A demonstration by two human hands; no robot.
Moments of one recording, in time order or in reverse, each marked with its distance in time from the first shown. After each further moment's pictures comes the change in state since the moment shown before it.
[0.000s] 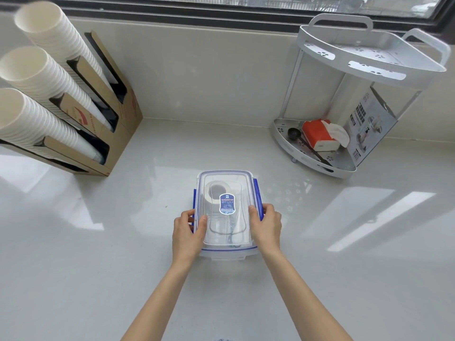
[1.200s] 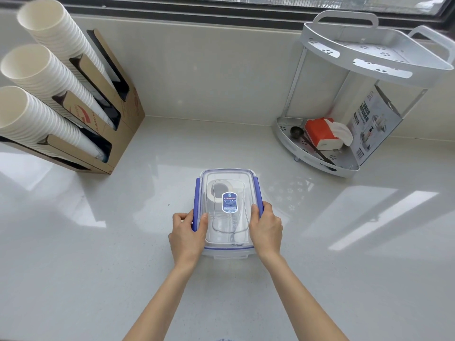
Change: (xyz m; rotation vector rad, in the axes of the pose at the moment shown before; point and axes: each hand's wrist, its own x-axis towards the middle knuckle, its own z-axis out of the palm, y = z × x) left_hand 0.000 -0.003 -0.001 0.201 0.104 0.065; right_hand -0.008 0.000 0.004 -0.224 0.080 -0.161
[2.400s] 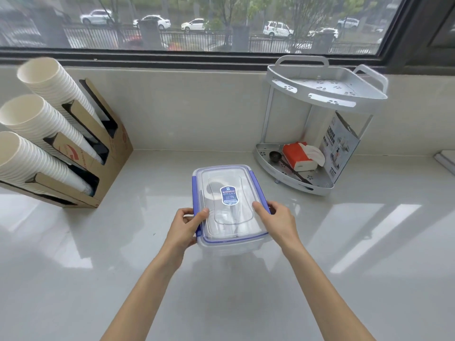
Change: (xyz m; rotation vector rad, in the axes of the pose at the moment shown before) left_hand 0.012 0.074 -0.019 -0.603 -0.394 -0.160; right_hand 0.029 -0.016 -0.090 0.296 -0.118 0.017
